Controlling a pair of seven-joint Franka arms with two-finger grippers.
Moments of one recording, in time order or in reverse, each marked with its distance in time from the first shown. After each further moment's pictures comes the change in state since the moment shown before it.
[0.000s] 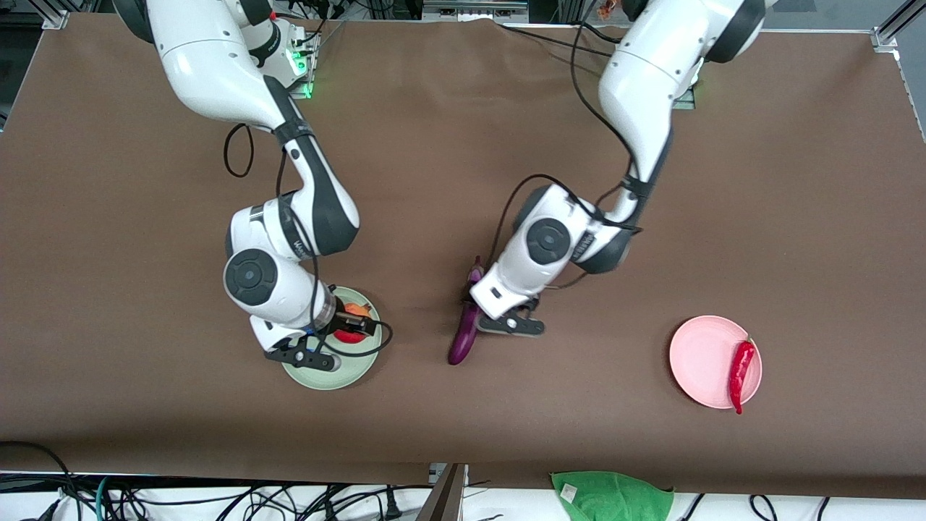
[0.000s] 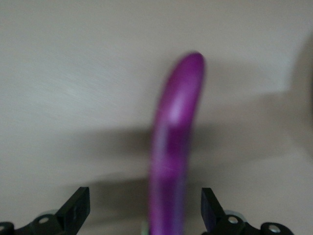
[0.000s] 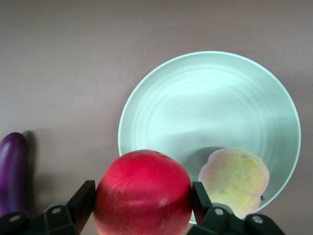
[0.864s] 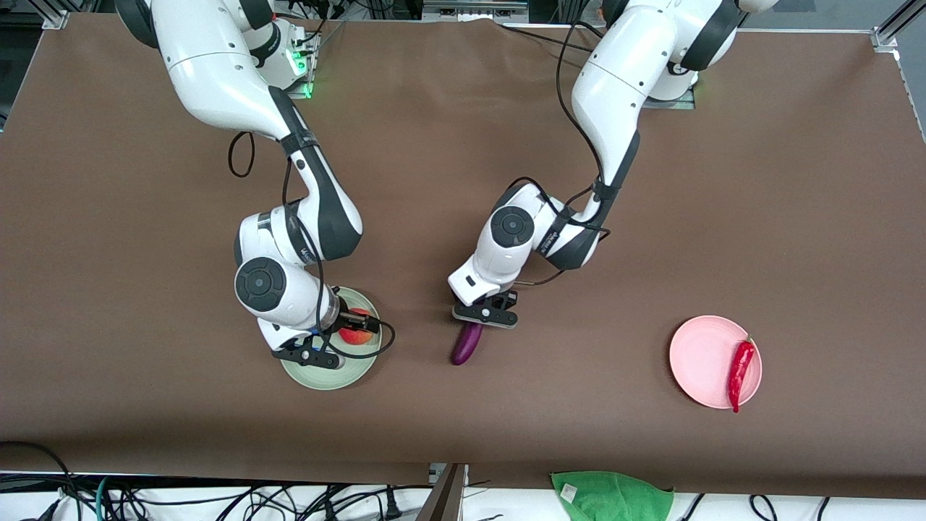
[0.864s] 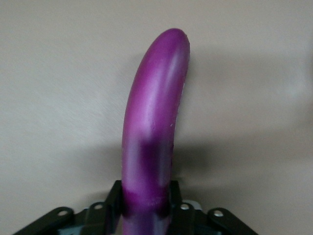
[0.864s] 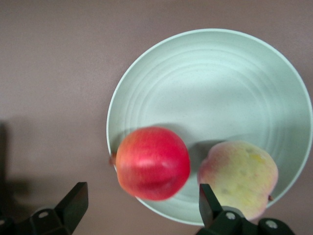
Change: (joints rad) left arm -0.042 0.056 0.054 0.013 0.097 0.088 -0.018; right arm 0.002 0.003 0.005 -0.028 0.000 -0.003 -0.006
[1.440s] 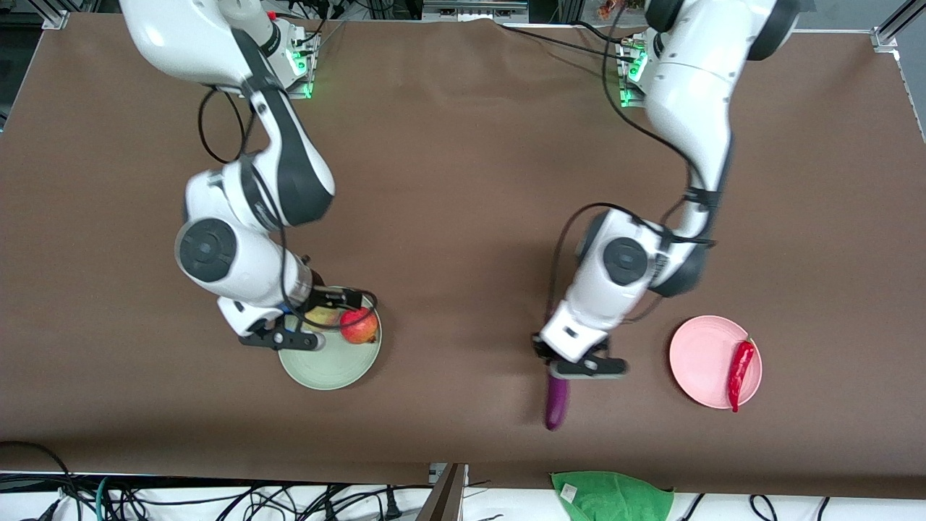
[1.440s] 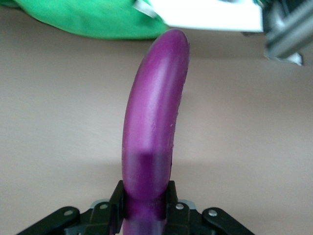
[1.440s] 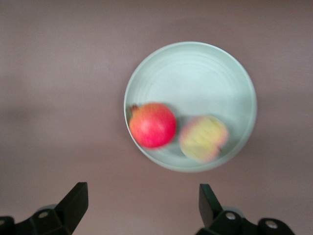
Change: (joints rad) left arm 0.259 -0.125 0.024 0.016 0.003 -0.076 0.075; right arm -0.010 -0.207 -0.025 0.014 -0.008 -0.263 -0.167
